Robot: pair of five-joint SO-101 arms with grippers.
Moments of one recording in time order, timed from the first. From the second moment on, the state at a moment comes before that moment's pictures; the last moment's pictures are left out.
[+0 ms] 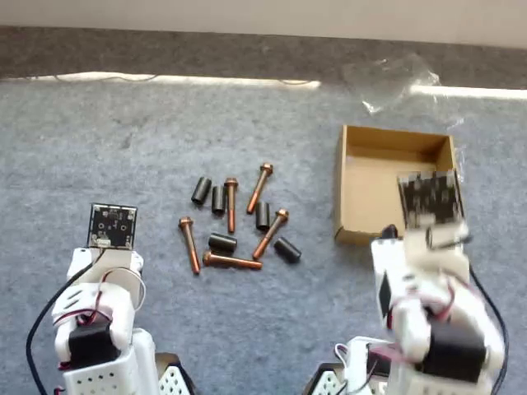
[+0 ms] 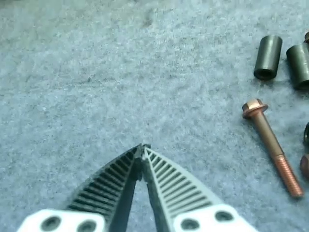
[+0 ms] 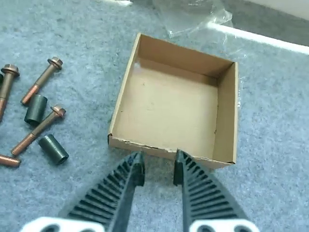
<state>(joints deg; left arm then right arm) -19.9 -104.0 85.5 67.9 -15.1 3.9 -66.9 32.7 85.1 21.0</state>
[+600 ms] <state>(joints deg) -14.4 -69.8 59.6 70.7 -17.4 -7.9 -33.1 1.7 99.4 21.1</state>
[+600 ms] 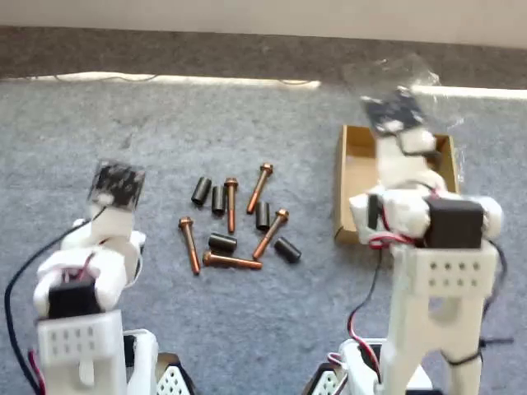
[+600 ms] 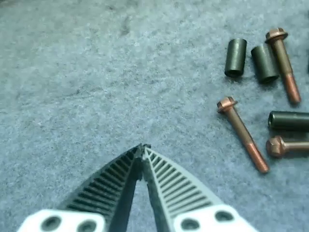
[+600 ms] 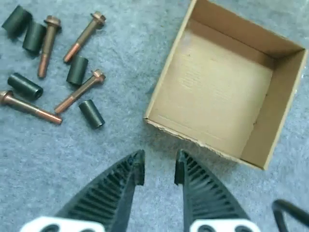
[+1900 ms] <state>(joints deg) -15.3 -18.6 46.0 58.0 -1.2 -25.4 -5.0 23.3 75.1 41.3</state>
